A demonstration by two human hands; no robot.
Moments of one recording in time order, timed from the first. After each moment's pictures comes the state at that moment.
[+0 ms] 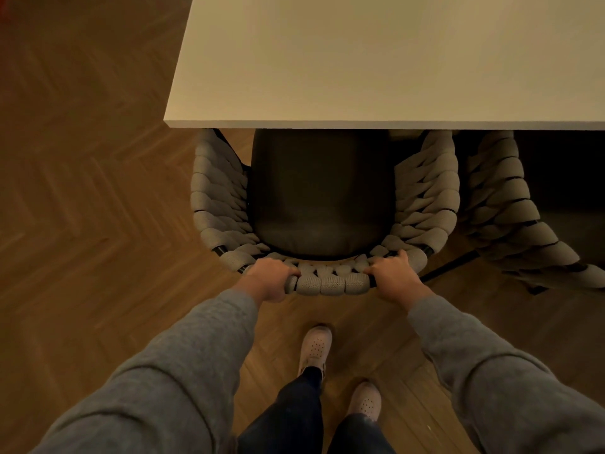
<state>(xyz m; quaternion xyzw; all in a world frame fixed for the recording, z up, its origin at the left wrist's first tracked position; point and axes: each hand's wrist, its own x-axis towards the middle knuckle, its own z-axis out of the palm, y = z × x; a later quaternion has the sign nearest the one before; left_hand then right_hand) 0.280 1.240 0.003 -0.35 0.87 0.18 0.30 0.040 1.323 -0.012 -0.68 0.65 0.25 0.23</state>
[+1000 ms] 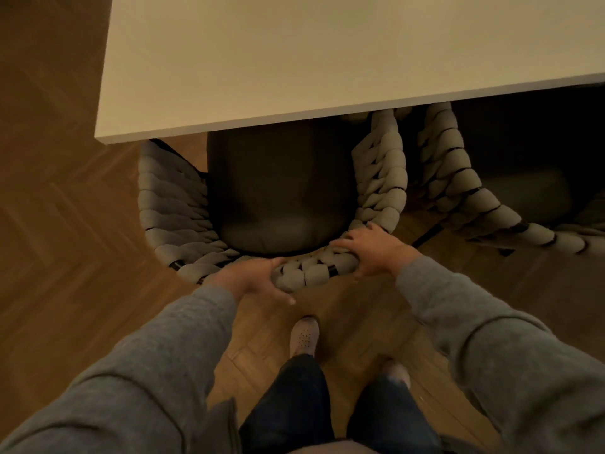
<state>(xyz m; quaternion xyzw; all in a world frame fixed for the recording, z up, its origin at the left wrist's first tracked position) 0.225 1.239 0.000 -0.39 0.75 0.37 0.38 -0.026 1.321 0.005 -0.75 0.58 0.19 0.26</state>
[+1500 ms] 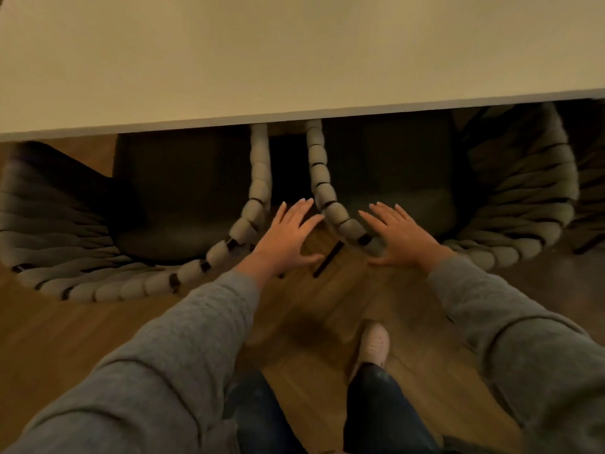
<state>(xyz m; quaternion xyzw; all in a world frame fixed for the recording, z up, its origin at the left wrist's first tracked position) -0.096 1.352 0.024 -0.30 0.94 0.16 0.09 -0.342 1.451 0.023 -0.69 0.67 0.11 0.23</state>
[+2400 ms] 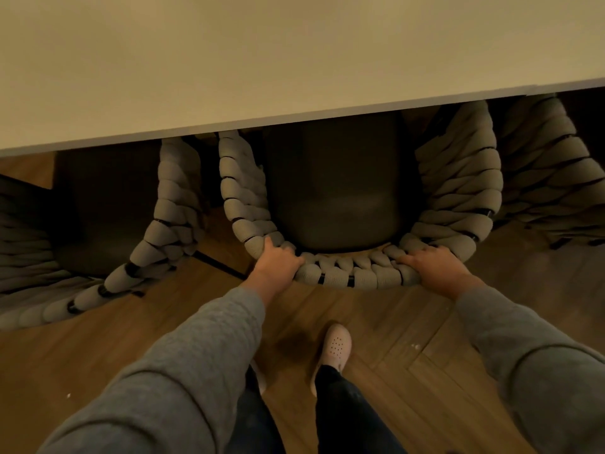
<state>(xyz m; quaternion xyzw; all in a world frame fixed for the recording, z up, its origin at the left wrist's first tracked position) -0.297 1.420 -0.011 -0.27 0.89 0.03 0.38 -0.582 1.565 -0.024 -0.66 0.66 0.27 0.22</state>
